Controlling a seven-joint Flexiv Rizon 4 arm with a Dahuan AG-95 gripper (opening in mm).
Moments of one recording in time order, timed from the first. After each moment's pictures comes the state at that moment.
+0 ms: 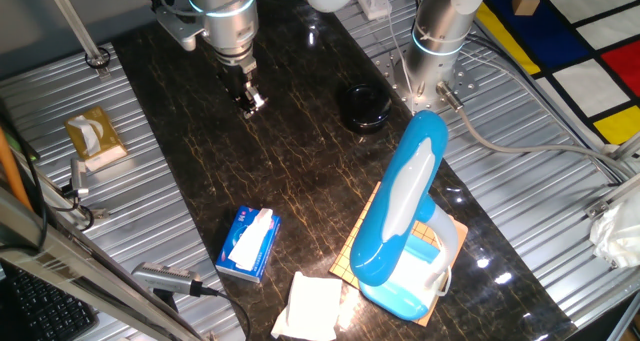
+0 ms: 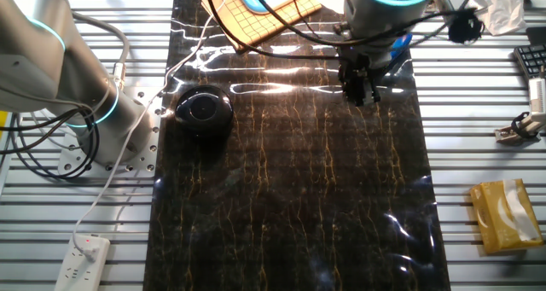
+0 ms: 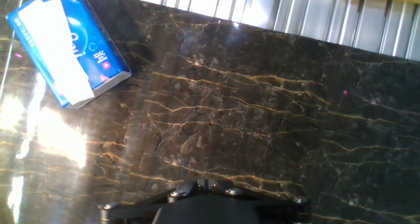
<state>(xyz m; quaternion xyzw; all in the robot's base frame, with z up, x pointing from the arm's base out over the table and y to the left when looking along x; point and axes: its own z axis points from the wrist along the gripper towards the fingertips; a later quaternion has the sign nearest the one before) 0.499 -0.001 0.170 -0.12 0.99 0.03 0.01</state>
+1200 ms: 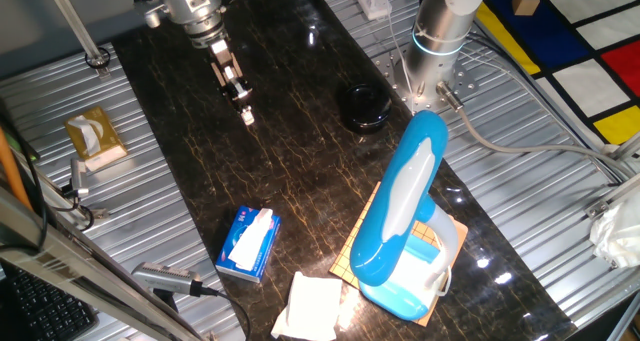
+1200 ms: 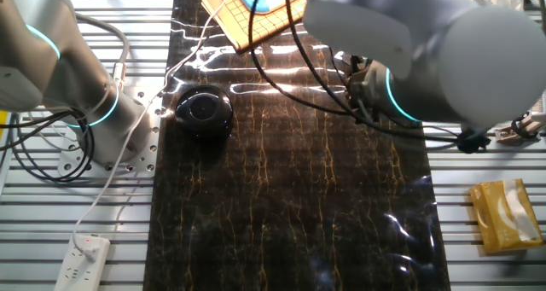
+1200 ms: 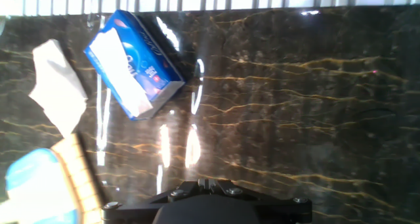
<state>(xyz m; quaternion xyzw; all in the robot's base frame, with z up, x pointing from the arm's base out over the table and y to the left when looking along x) 0.510 0.019 0.164 -0.05 0.97 0.25 -0.04</state>
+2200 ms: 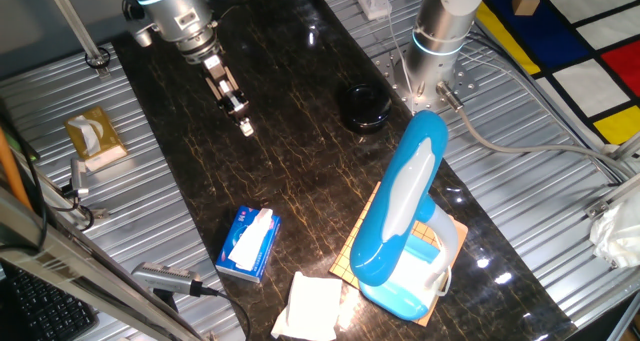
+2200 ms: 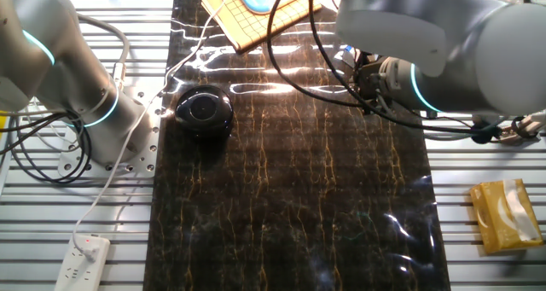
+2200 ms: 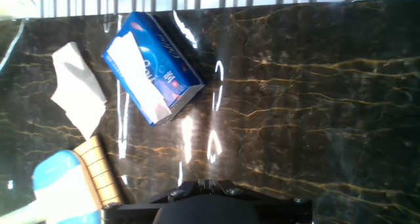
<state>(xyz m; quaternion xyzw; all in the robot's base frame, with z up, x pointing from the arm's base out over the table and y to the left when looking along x) 0.517 0.031 0.161 -0.06 0.97 0.24 -0.06</state>
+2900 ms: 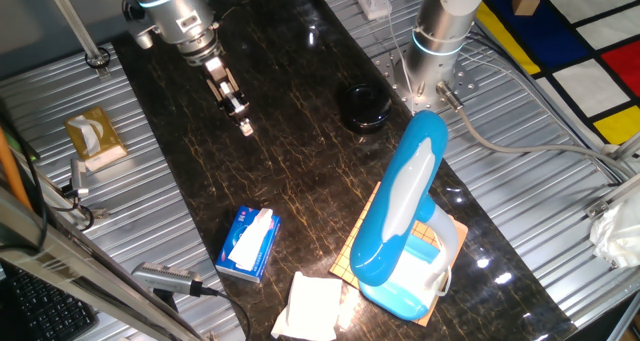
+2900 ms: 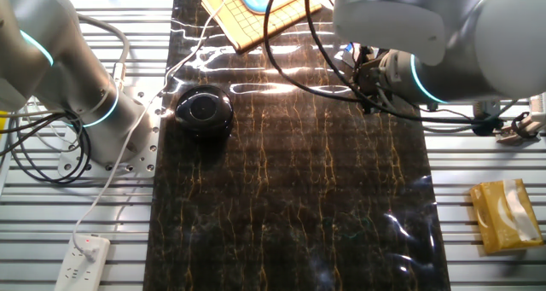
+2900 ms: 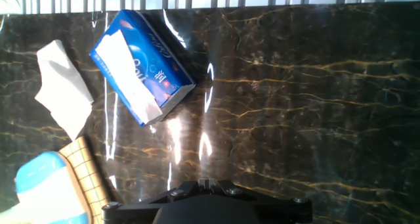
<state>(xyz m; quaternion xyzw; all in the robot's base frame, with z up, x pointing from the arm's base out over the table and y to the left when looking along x) 0.516 0.030 0.159 -0.06 0.97 0.22 -0.06</state>
